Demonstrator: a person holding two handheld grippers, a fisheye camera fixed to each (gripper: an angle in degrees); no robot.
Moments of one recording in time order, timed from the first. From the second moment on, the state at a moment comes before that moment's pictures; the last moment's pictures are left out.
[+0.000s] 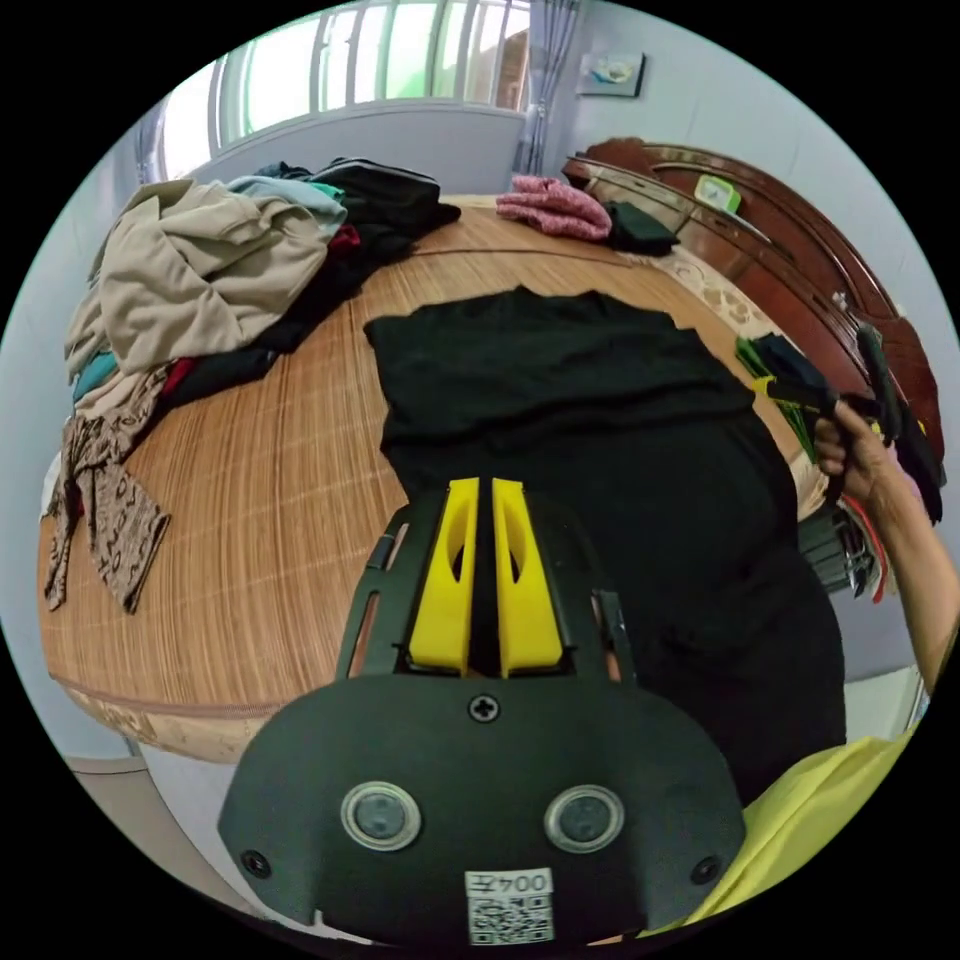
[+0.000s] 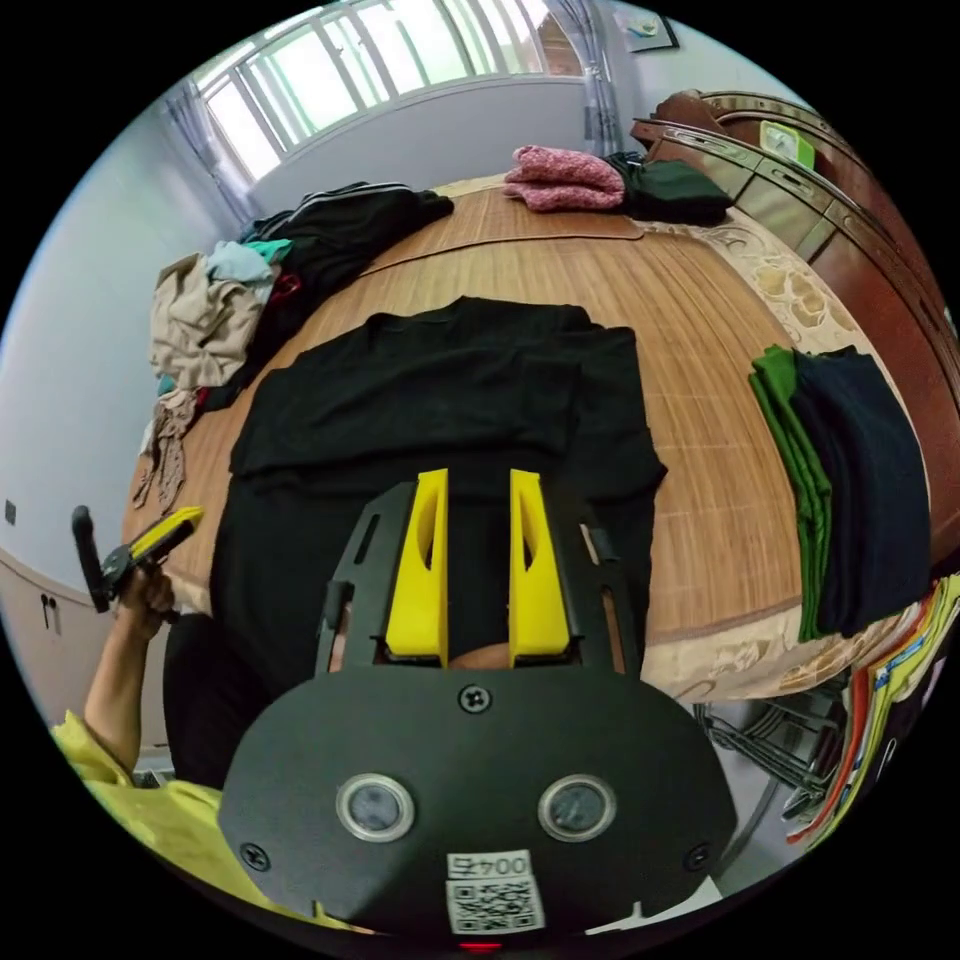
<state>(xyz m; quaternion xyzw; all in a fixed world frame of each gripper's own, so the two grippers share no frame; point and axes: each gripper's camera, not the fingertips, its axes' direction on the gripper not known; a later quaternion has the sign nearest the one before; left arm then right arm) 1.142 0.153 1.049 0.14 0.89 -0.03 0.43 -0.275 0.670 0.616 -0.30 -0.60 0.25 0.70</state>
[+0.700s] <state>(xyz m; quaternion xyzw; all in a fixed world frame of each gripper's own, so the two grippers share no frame) 1.222 -0.017 0.967 0.17 0.86 0.03 0.49 -0.401 0.581 0.732 -0.30 -0.57 0.15 0.75</state>
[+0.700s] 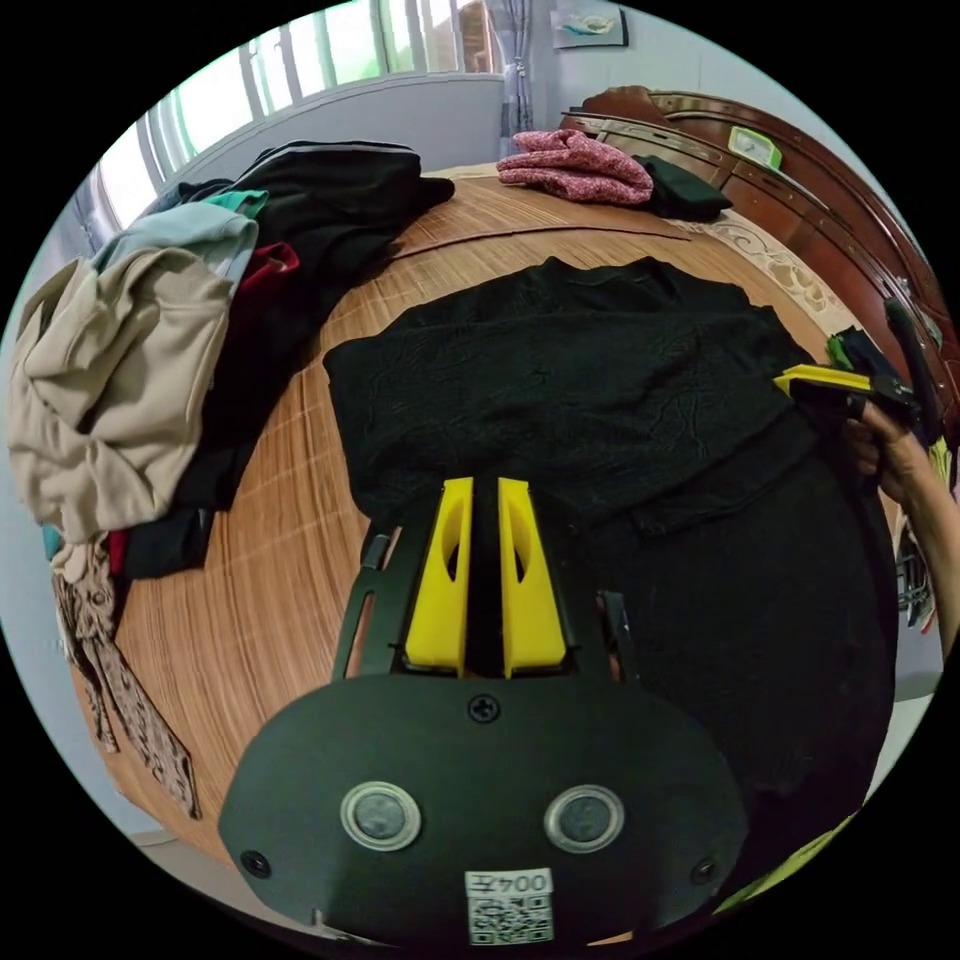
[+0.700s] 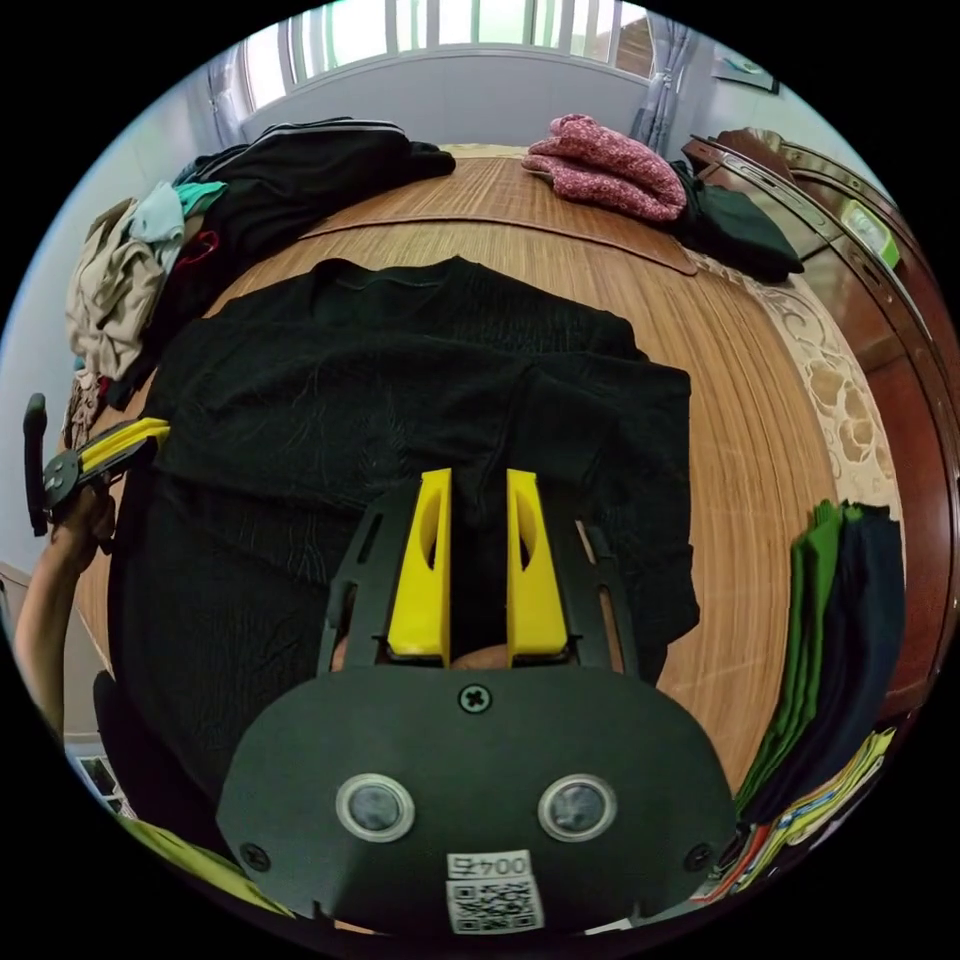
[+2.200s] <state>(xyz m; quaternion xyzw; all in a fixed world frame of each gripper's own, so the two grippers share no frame) 1.198 0.219 1.121 0.06 0.95 0.08 0.31 -0.251 0.896 0.560 -0.29 -0.61 0.34 0.66</state>
